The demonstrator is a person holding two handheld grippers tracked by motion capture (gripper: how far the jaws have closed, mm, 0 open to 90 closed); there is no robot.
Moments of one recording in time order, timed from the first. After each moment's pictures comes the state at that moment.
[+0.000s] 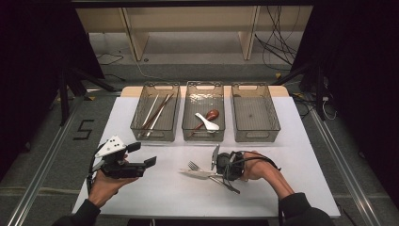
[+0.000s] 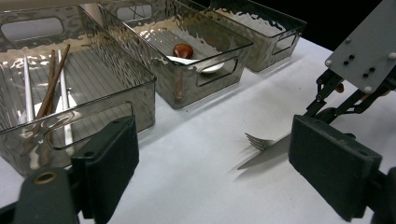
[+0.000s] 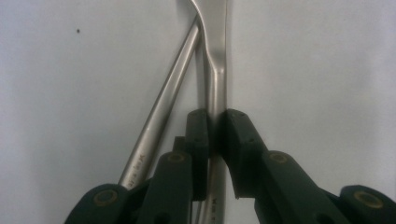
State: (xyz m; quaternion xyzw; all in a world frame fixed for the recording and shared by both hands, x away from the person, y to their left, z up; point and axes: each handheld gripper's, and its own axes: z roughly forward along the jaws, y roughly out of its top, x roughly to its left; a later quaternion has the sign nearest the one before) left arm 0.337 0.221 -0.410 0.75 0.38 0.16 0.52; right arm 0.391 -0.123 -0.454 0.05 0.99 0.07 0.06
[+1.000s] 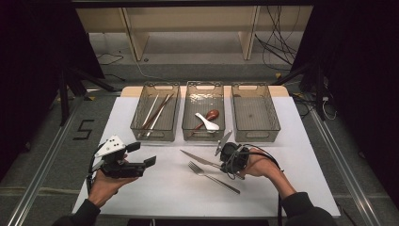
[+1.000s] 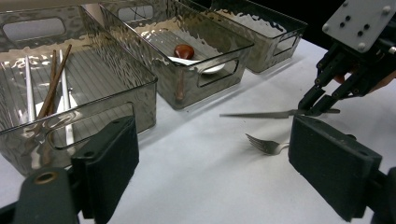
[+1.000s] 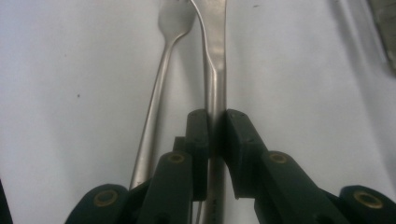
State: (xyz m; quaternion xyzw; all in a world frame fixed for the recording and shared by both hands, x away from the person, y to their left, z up) left arm 0.337 0.222 -0.409 0.75 0.38 0.16 0.52; right arm 0.404 -0.138 -0.439 0.17 0.97 0.16 0.03
